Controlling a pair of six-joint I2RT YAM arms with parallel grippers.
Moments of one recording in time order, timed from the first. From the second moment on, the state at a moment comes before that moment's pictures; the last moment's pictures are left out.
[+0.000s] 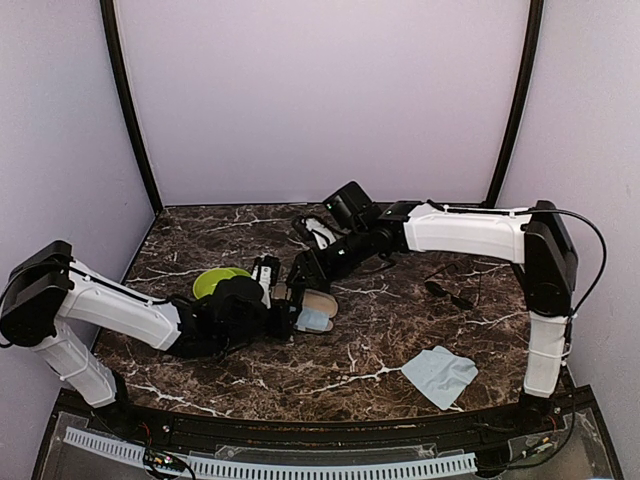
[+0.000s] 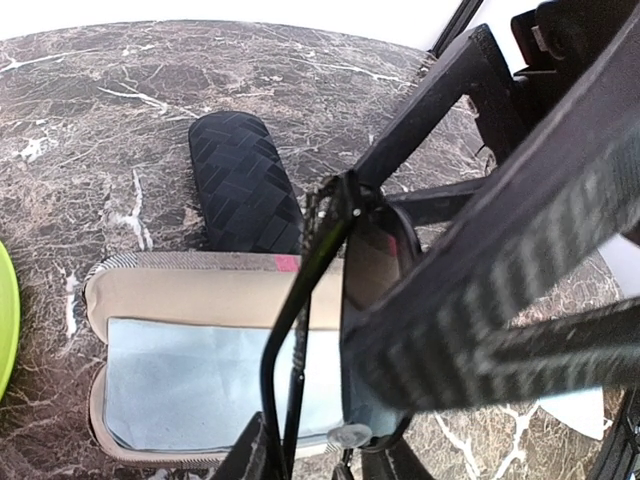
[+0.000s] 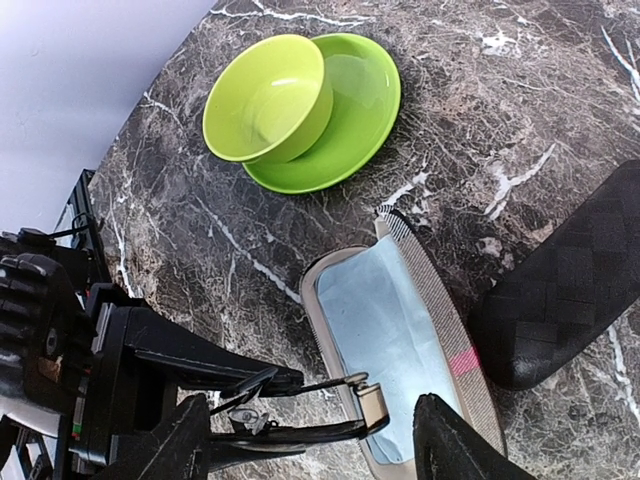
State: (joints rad) left arm -1.04 1.55 0.64 0.40 -0.33 -0.59; right arm 0.89 1.97 1.60 -0.47 -0.40 0.32
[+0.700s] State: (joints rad) left arm -1.04 1.45 0.58 0.46 -0.30 -0.61; right arm 0.81 1.80 1.44 -0.33 -0.49 0.35
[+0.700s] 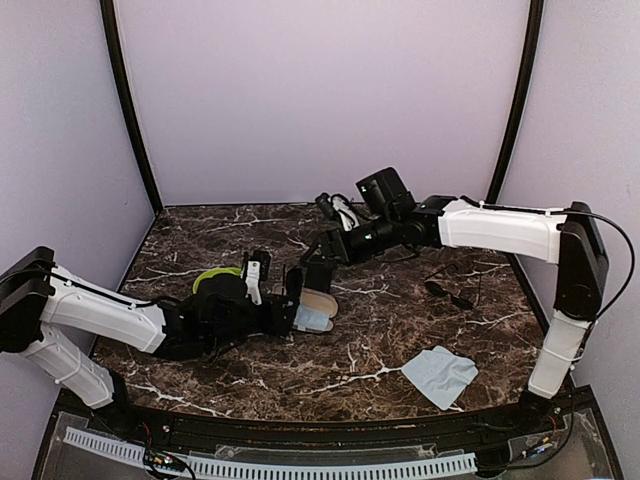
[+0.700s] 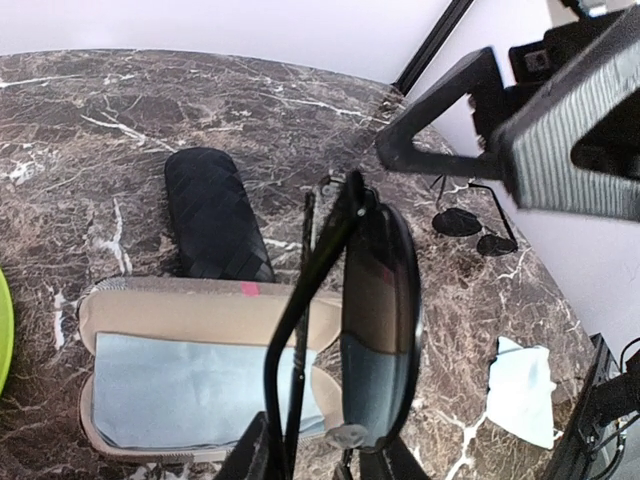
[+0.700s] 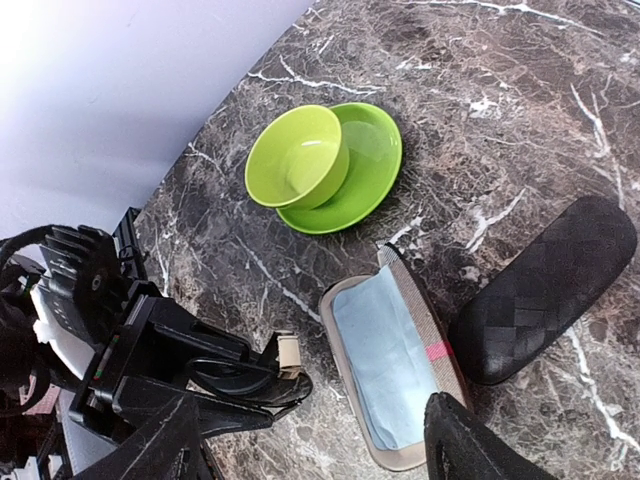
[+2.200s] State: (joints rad) left arm -1.04 1.41 0.52 0.54 -0.27 -0.63; right arm 0.88 1.84 1.43 -0.21 -0.59 0.41
